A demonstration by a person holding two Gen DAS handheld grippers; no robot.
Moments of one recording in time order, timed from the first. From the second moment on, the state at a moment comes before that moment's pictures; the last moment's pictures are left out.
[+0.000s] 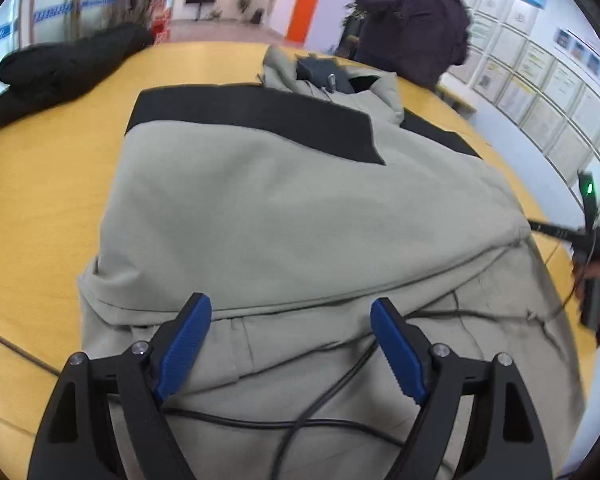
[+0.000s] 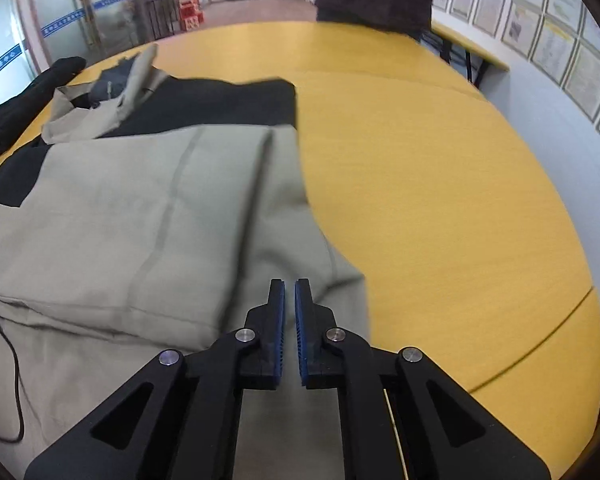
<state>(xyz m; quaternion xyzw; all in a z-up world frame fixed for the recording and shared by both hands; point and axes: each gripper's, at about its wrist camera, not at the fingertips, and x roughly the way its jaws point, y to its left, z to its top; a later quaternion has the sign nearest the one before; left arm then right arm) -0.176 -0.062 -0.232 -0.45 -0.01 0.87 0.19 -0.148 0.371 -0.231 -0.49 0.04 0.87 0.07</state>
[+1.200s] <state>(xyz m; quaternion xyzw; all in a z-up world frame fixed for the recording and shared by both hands) 0.179 -0.120 -0.226 -0.59 -0.01 0.80 0.11 0.165 0.301 -0.254 -0.55 -0.01 0.83 -0.12</state>
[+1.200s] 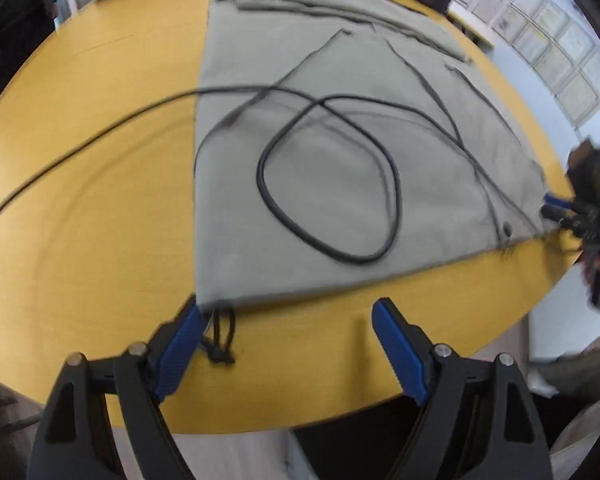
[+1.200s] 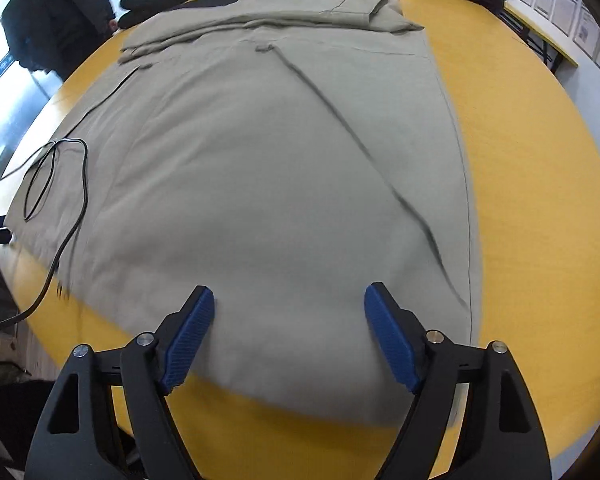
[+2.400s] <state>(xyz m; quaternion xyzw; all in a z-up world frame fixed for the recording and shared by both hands) 0.101 -0.094 -0.232 -0.51 0.01 0.84 0.16 0.118 0.326 -0.253 -0.53 -0.01 0.85 -0.05</state>
